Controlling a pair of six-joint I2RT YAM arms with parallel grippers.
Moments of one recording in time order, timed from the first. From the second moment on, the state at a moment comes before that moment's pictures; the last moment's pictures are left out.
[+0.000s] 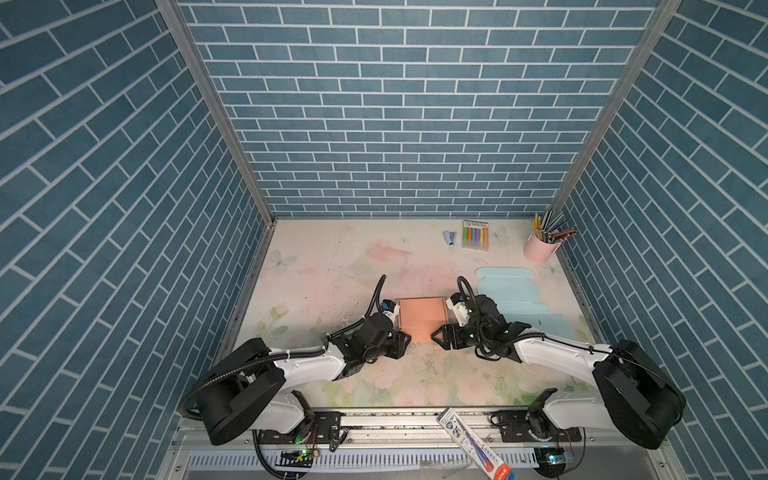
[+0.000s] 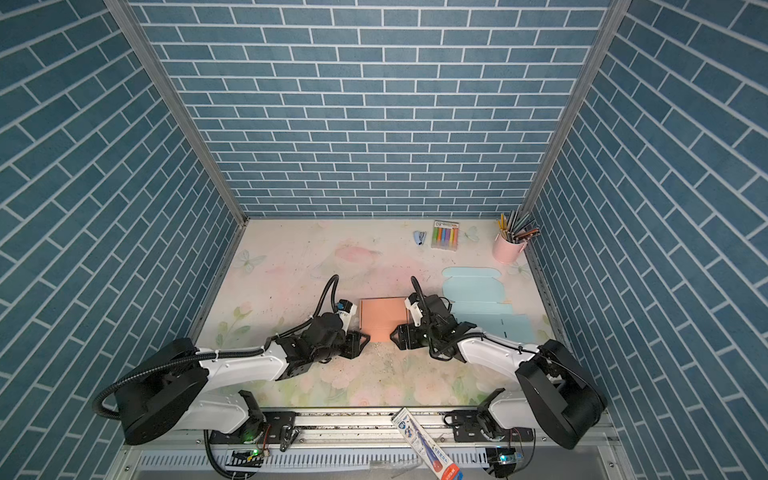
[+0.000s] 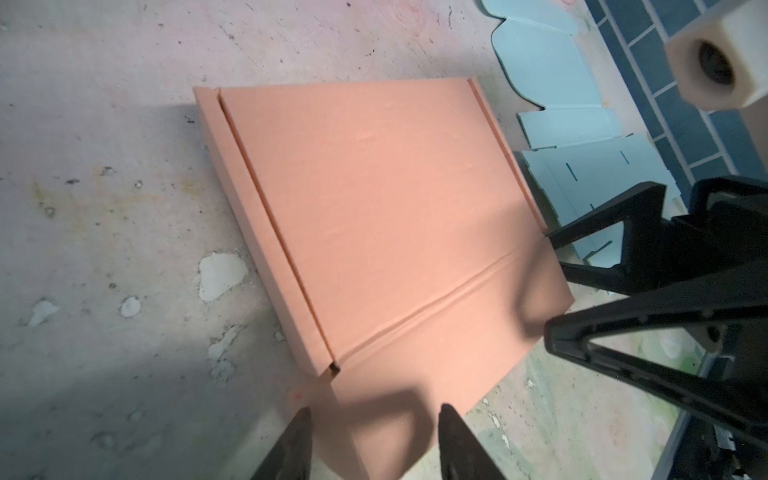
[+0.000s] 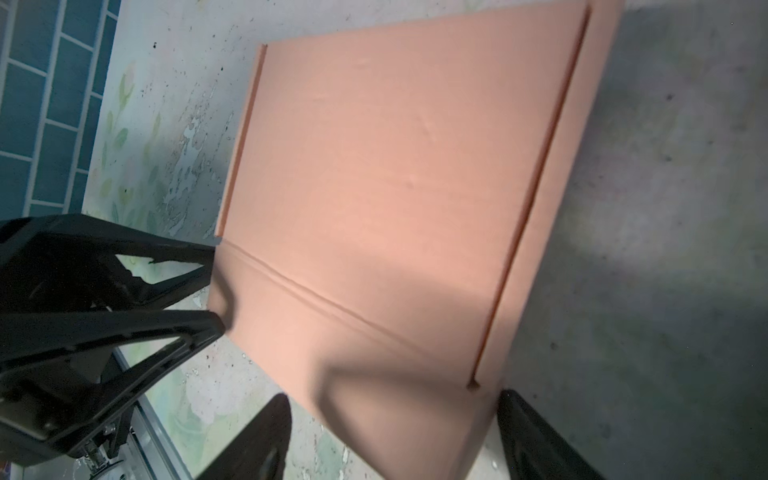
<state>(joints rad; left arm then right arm) -0.88 1.38 0.44 0.25 0.03 -0.63 0.71 1.32 0.51 -0.04 -0.33 0.50</state>
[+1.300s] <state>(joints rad) -0.89 1.43 0.45 0.30 0.03 -0.63 0.76 1.34 0.51 -0.04 -0.25 0.50</state>
